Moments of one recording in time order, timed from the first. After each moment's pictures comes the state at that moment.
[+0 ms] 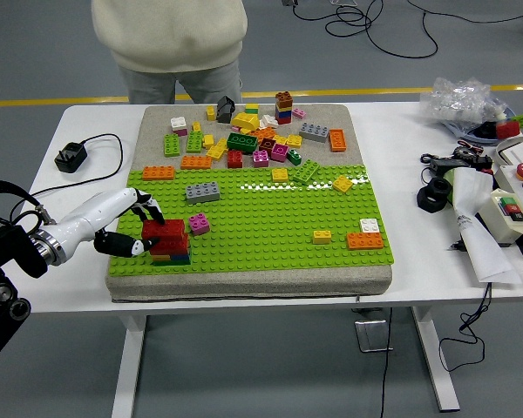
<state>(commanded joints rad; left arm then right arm) -0.28 0.43 -1.17 -1.39 1.92 -0.18 -0.09 0.04 -0.18 1.48 0.18 -1.48 0.04 -0.11</state>
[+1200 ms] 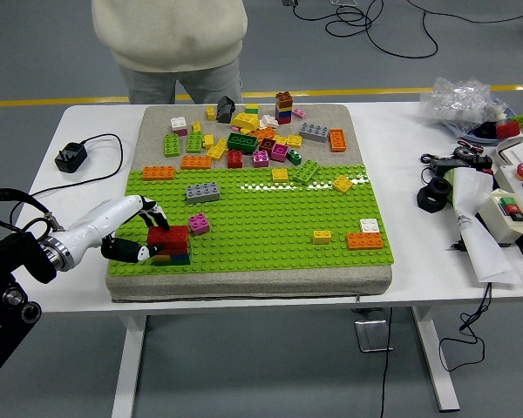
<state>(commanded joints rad) -0.28 0.40 -1.16 -1.34 1.93 -0.17 -0.11 0.04 -0.17 1.47 0.18 -1.47 0.04 -0.11</state>
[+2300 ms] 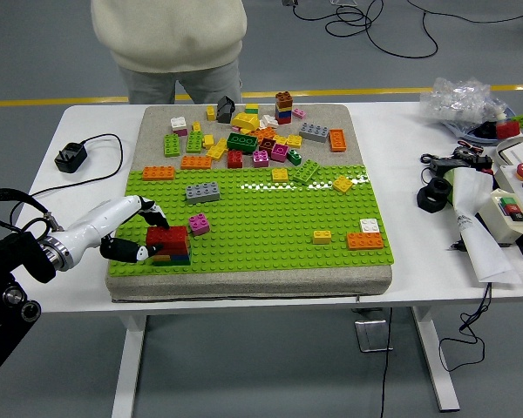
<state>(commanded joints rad) -0.29 0.40 -1.16 -1.32 1.93 -0.18 -0.11 0.04 -0.17 1.47 0.18 -1.46 0.04 -0.11</state>
